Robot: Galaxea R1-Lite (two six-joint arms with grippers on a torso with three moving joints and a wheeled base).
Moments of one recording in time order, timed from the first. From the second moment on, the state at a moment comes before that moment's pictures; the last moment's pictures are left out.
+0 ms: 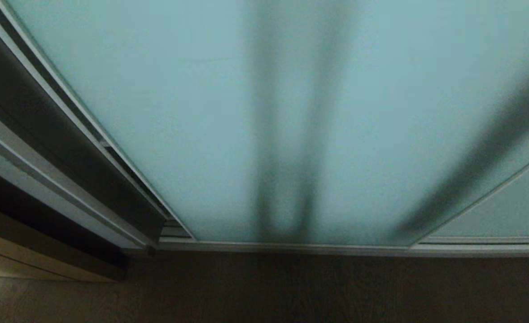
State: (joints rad) left arm 0.02 0.00 0.00 0.00 -0.01 0.04; right arm -0.99 1.43 -1.15 -1.10 1.06 1.58
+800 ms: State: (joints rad) left arm 0.02 0.00 0.00 0.00 -0.01 0.04; right arm -1.03 1.34 -1.11 -1.31 1.06 1.53
